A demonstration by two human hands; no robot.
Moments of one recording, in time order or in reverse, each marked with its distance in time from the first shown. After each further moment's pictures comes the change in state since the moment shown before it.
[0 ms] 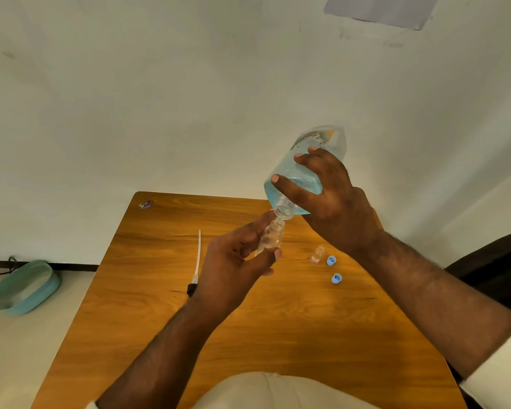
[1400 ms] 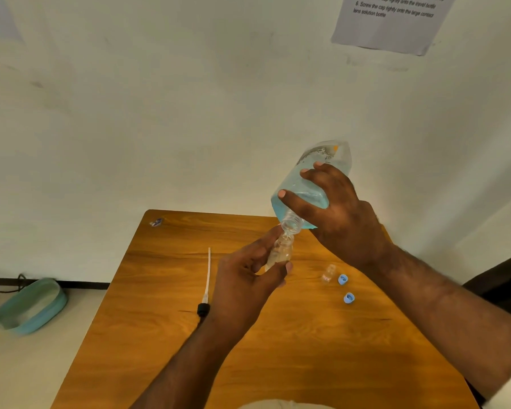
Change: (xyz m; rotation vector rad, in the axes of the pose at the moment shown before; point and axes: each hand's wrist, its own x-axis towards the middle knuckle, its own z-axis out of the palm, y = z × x) left_hand 0.004 0.002 -0.005 0.017 0.076 0.029; right_hand 0.015 -0.006 -0.002 0.013 -0.031 0.010
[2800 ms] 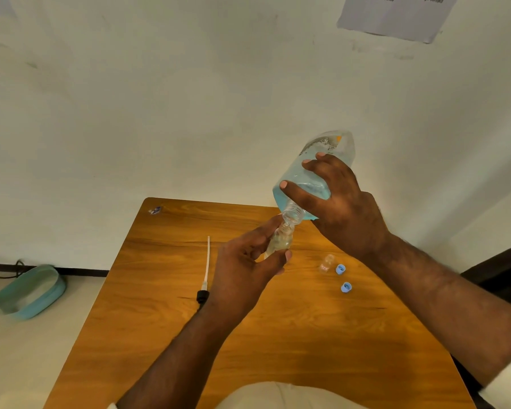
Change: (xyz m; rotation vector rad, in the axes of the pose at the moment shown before) left_hand -0.001 -0.003 -0.003 -0.036 -0.018 0.014; right_hand -0.005 0.001 0.007 -0.032 -0.007 -0.010
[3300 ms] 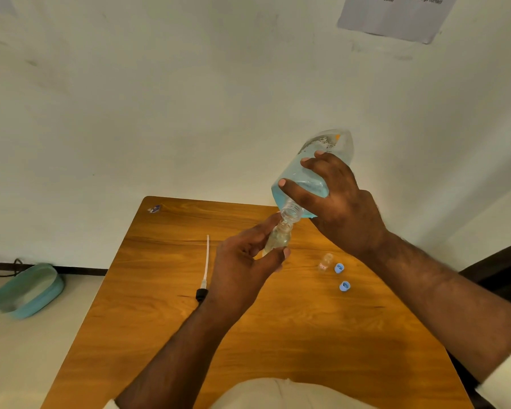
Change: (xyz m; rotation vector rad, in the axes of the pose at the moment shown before) left_hand -0.001 0.001 -0.001 0.012 -0.004 0.042; right_hand 0.002 -0.003 -0.004 0.010 -0.015 0.007
